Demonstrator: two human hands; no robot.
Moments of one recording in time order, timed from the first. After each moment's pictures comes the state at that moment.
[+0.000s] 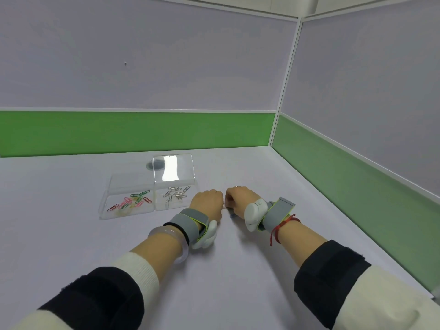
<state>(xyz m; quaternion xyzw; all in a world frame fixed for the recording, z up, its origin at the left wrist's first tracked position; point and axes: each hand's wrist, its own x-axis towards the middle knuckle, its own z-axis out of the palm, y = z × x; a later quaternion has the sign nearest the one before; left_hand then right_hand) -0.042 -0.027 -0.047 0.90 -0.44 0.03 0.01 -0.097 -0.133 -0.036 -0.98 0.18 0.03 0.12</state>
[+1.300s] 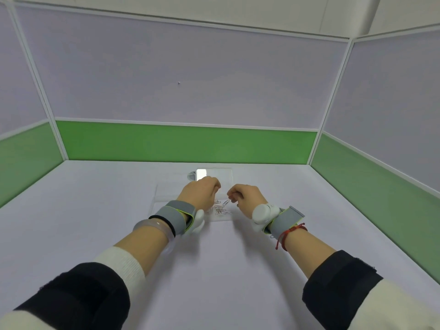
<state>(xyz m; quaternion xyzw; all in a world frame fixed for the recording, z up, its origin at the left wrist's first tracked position) 0.032 0.062 -0.002 0.91 -0.37 0.05 0.16 -0.044 -0.071 -0.009 -0.93 0.11 -0.13 0.31</state>
